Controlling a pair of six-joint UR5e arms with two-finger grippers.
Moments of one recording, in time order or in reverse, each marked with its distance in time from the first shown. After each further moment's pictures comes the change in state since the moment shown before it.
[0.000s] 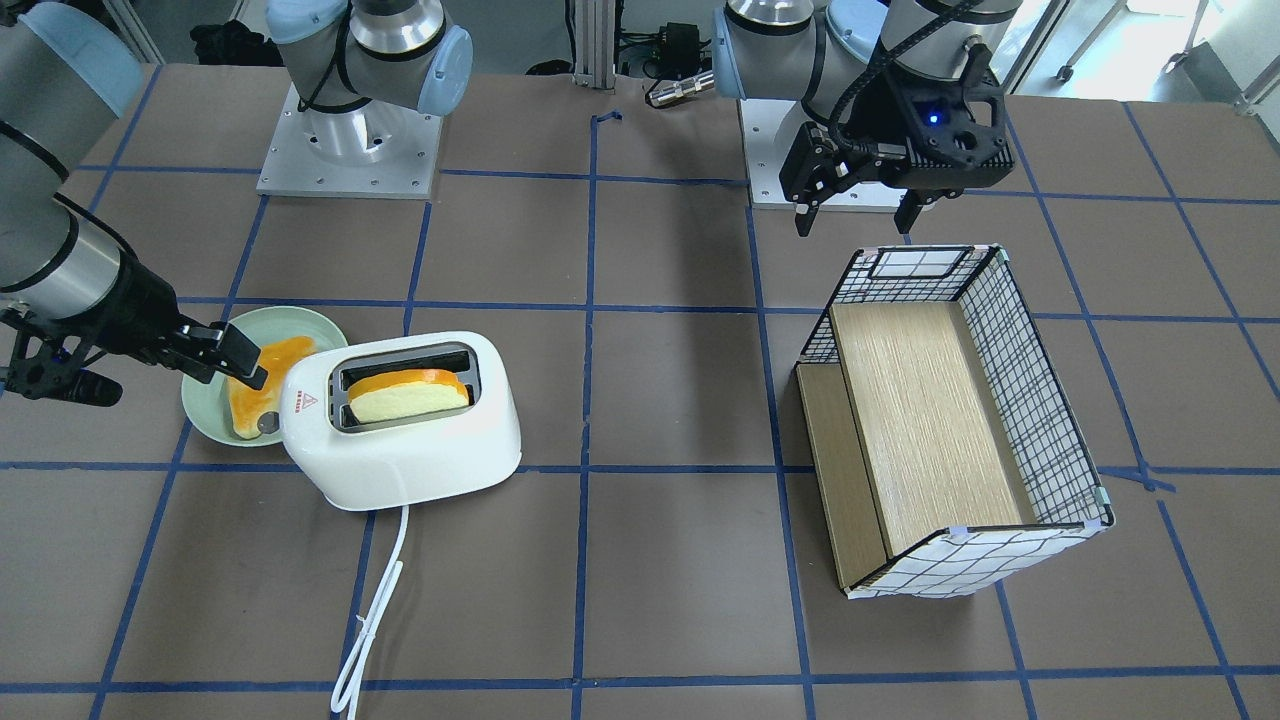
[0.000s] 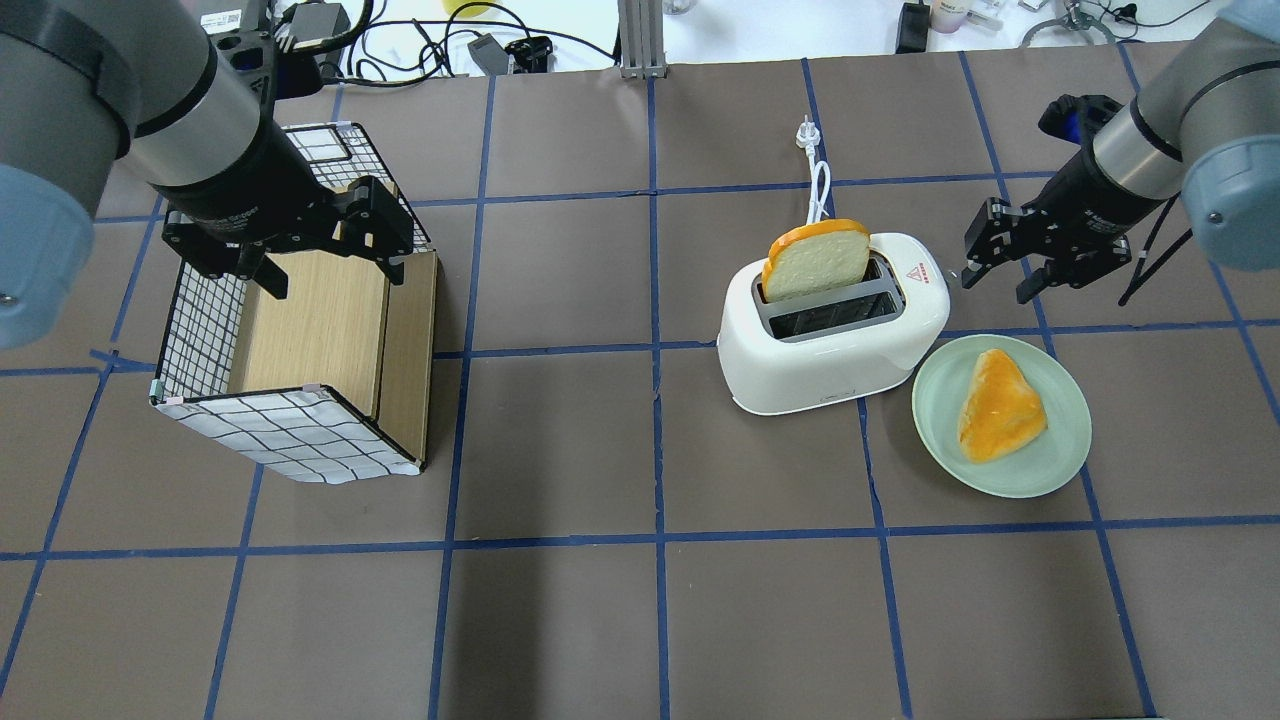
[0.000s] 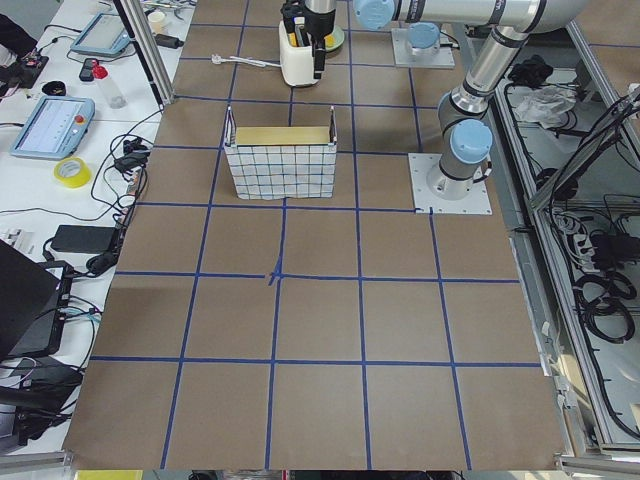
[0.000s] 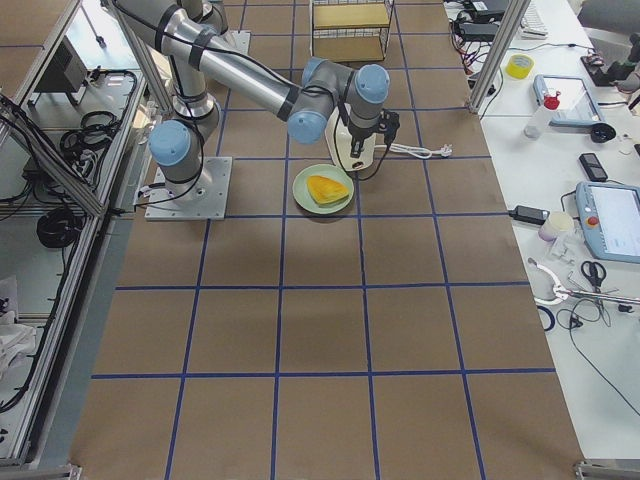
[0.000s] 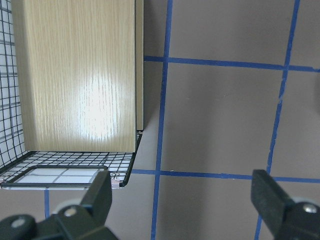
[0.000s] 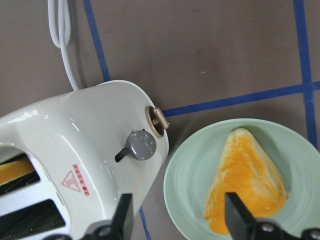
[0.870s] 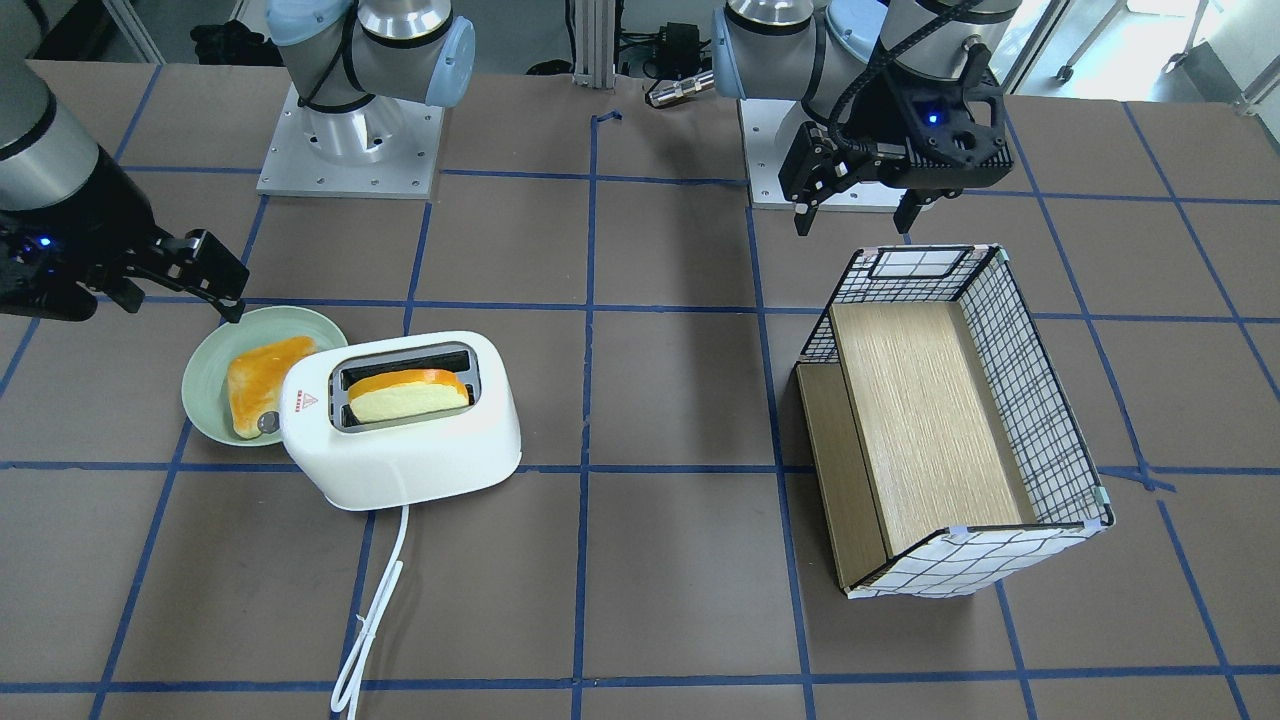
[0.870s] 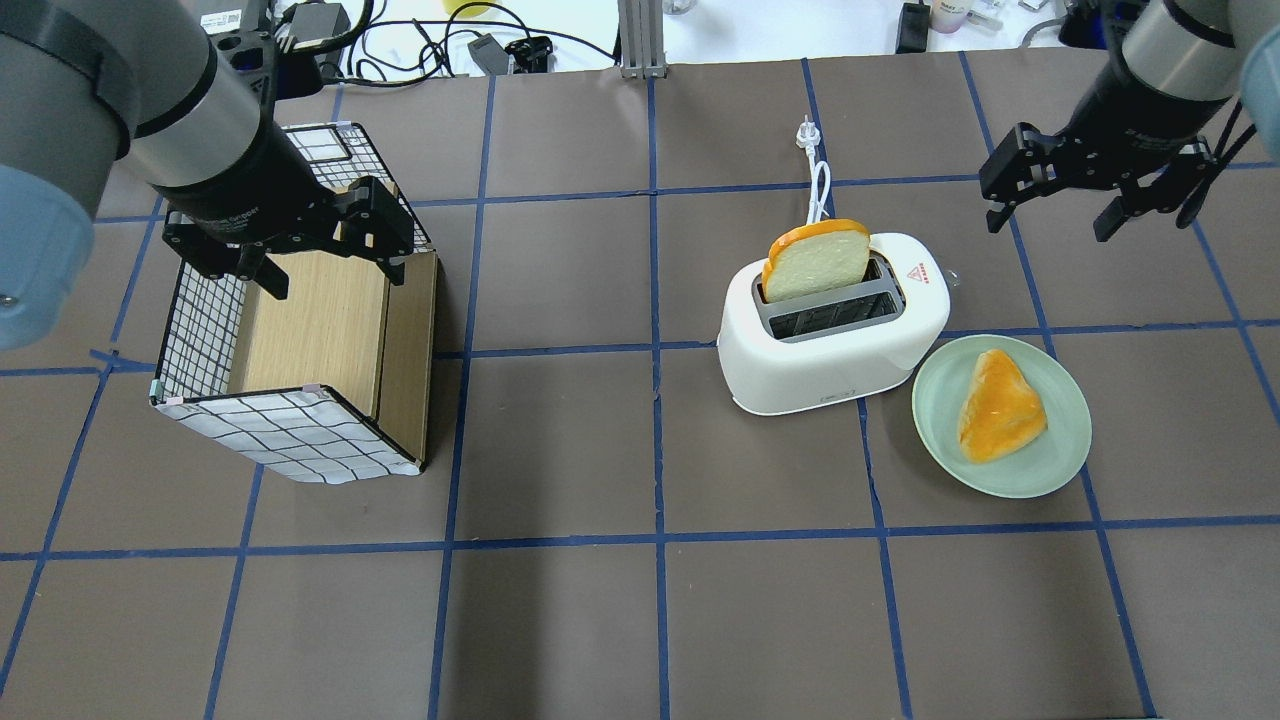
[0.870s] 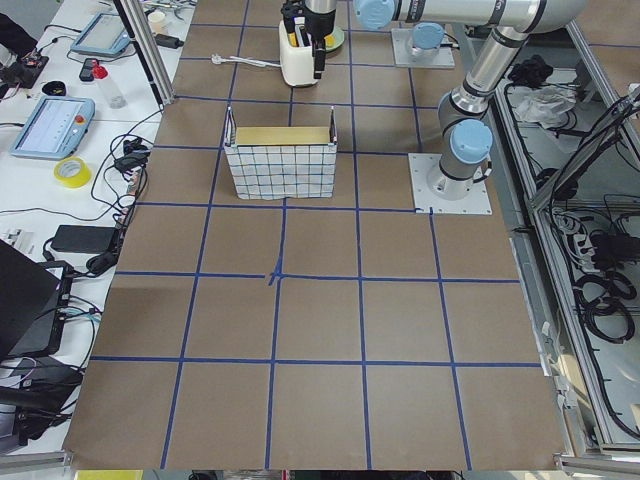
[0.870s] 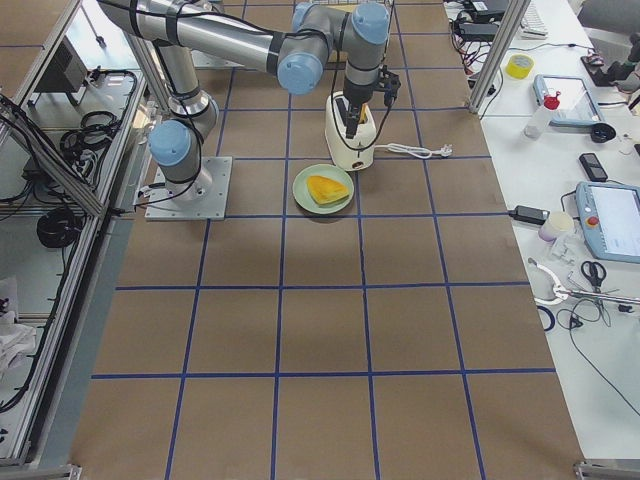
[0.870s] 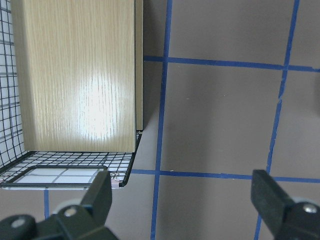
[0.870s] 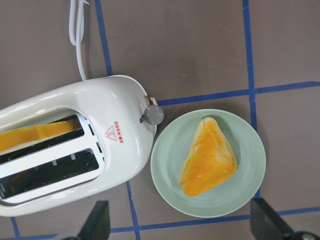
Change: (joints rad) left arm 0.000 0.000 0.000 0.000 -0.001 0.000; right arm 0.144 -0.074 -0.189 0.177 -0.166 0.065
